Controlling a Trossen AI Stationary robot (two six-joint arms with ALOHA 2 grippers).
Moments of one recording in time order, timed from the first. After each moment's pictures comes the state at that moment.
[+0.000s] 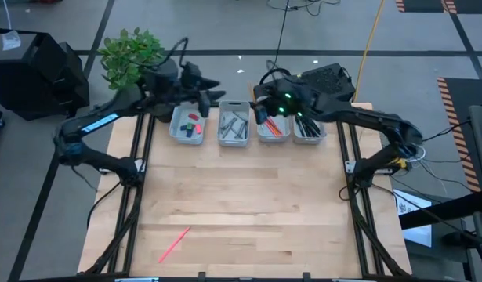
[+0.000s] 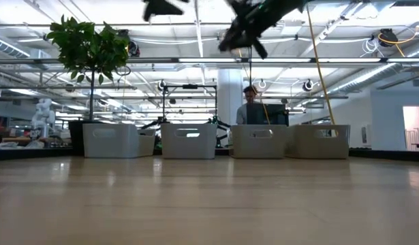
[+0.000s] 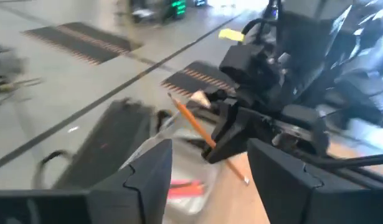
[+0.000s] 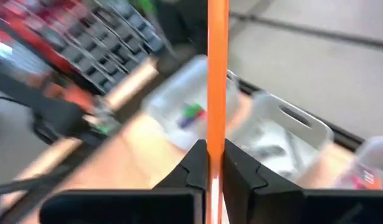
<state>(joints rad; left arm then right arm) 0.50 1.31 1.45 -0.41 0.14 -0.13 -0.41 1.50 1.32 -0.29 -0.02 0.50</state>
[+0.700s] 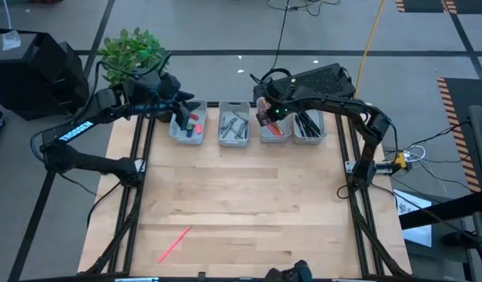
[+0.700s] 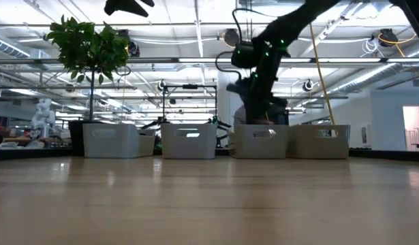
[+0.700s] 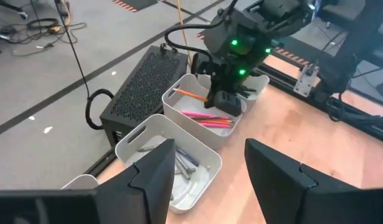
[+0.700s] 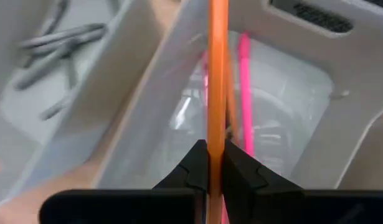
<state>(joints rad) 0.45 1.13 1.45 -0.82 -0.04 -0.19 -0.60 1.84 1.39 -0.70 0.04 0.47</state>
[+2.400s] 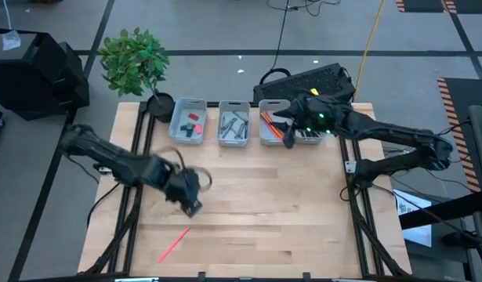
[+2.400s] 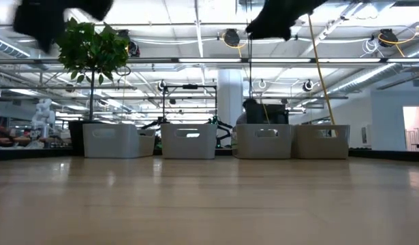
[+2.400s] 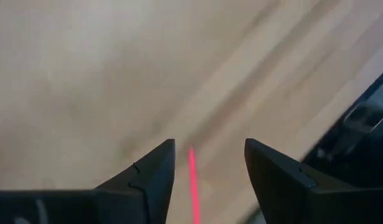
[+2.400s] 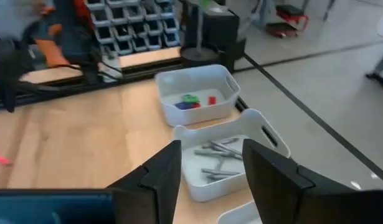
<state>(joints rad) -0.35 1.35 1.15 -1.04 0.09 -1.19 -0.32 1.16 1.04 -0.27 0.03 0.03</state>
